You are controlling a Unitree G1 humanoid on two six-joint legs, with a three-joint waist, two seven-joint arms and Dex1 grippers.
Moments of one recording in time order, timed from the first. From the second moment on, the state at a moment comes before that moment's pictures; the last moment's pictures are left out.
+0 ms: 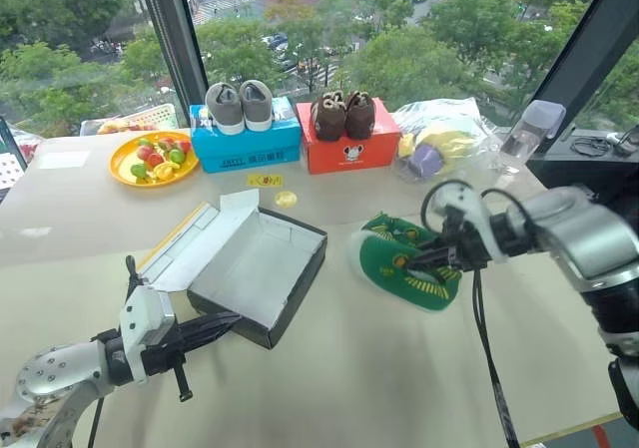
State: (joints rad) left arm 0.33 0.74 0.33 -0.54 -0.59 0.30 -1.01; right arm -0.74 -0.96 0.38 0.00 0.29 0.83 1.26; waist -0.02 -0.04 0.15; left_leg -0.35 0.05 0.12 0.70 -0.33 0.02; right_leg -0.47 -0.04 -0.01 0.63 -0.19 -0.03
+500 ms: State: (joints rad) left arm 0.33 0.74 0.31 -0.54 -0.58 0.30 -1.02; right arm -0.74 -0.87 0.41 0.18 0.10 0.60 1.24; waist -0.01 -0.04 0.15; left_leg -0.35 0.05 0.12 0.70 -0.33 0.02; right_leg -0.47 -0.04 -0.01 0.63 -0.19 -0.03
